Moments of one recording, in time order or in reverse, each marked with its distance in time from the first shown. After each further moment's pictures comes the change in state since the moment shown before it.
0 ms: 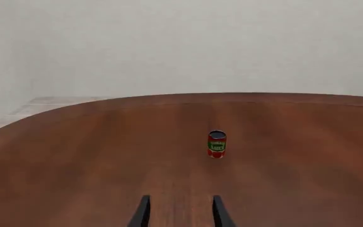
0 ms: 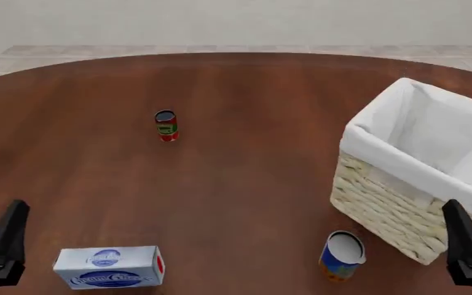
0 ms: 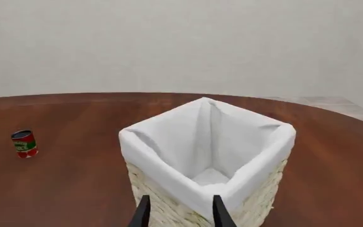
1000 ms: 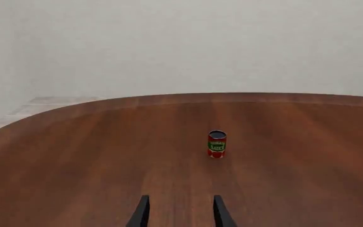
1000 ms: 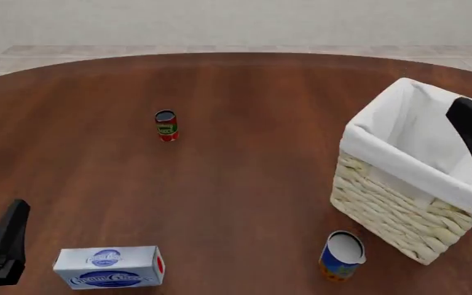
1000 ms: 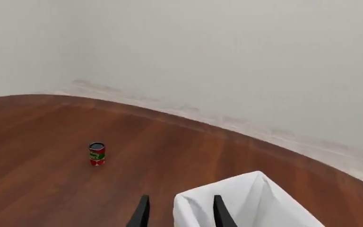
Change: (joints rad) left arm 0.000 0.005 -0.003 -0.001 0.000; right arm 0.331 0.386 -0.570 0.185 -0.129
